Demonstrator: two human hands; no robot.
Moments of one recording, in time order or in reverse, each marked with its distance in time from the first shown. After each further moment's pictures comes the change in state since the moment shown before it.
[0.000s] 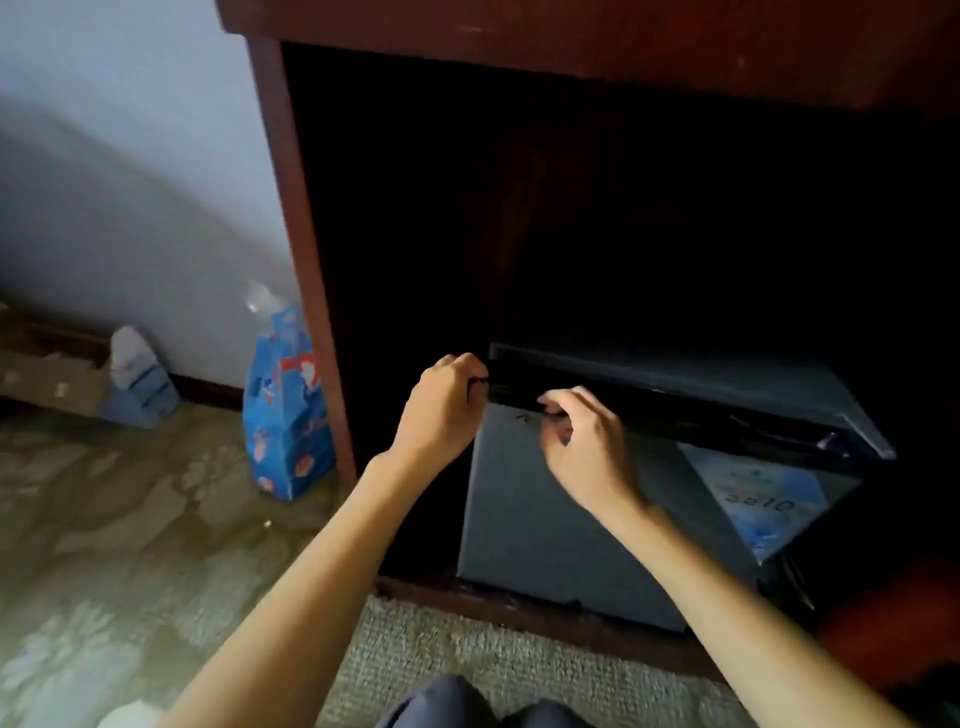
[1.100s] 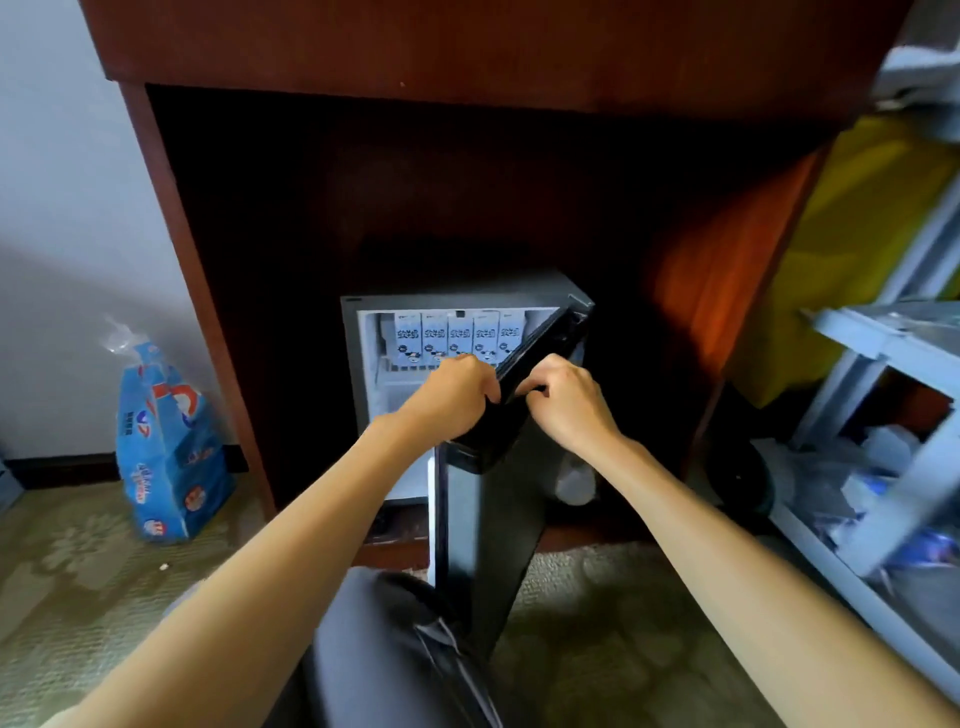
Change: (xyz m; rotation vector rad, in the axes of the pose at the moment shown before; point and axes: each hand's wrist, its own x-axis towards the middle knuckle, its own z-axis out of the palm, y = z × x) left_hand -0.194 0.133 0.008 0.129 -0.422 0.384; right_hand -0.206 -0.033 -0.135 -0.210 0.087 0.298
